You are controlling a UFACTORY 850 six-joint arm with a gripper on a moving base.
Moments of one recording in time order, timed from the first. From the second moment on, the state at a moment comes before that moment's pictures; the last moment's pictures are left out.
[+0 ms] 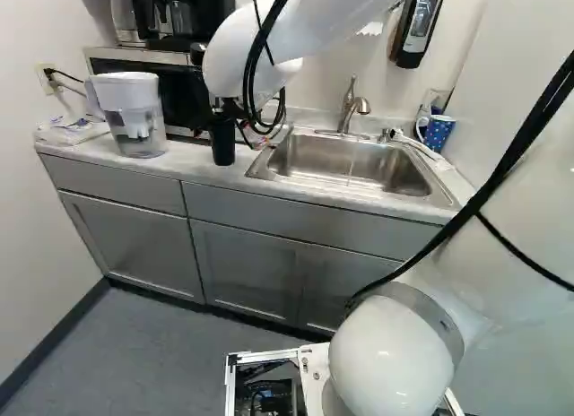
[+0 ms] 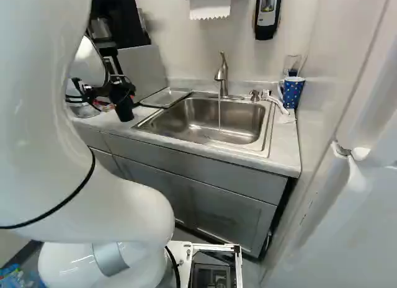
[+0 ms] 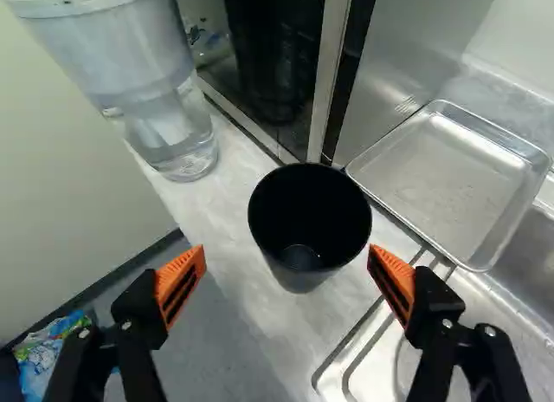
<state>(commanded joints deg) 30.2 9.3 -47.1 0.0 -3.7 0.0</state>
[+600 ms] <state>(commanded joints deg) 29.7 8.9 -43.6 0.0 3.5 0.0</state>
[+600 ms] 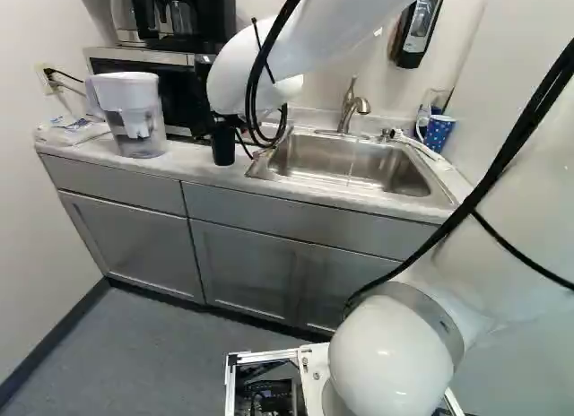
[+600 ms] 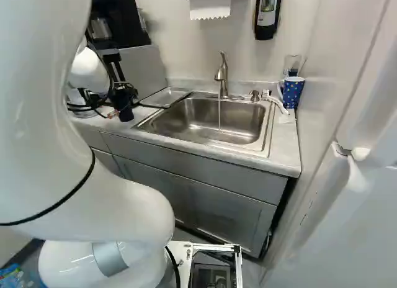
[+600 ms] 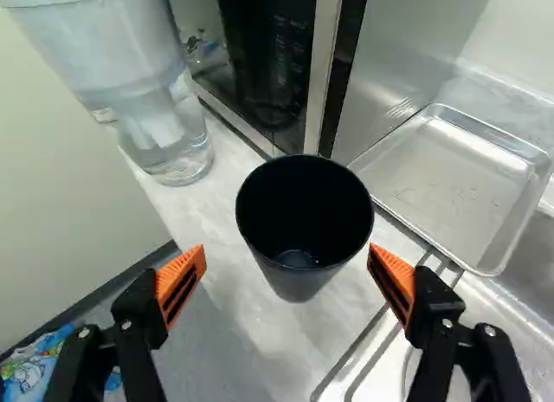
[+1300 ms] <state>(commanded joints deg) 29.9 7.2 -40.7 0.0 13.4 0.0</state>
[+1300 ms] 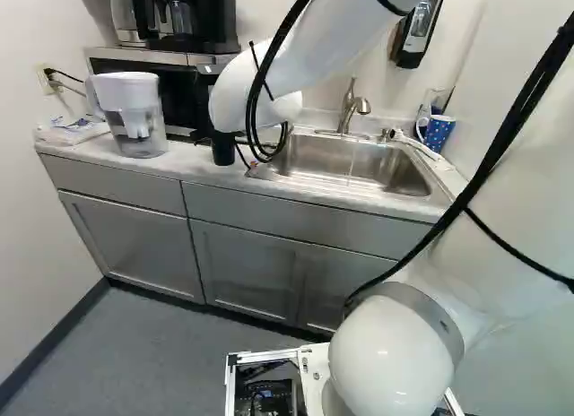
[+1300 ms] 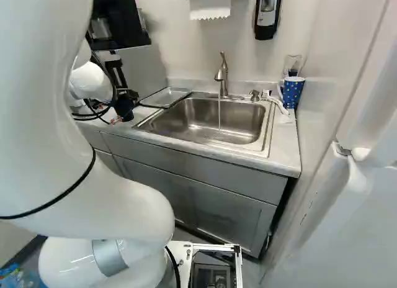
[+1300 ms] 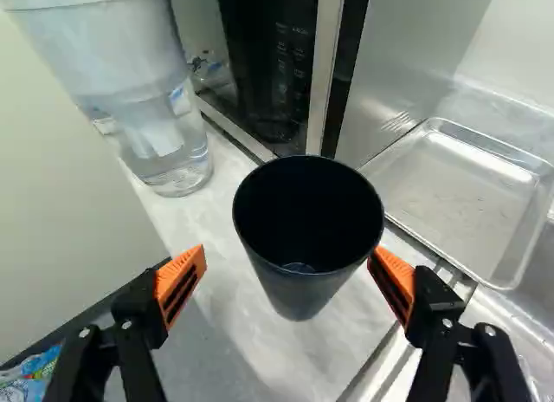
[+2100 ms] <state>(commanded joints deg) 29.2 5.6 -36.9 0.0 25.2 0.0</state>
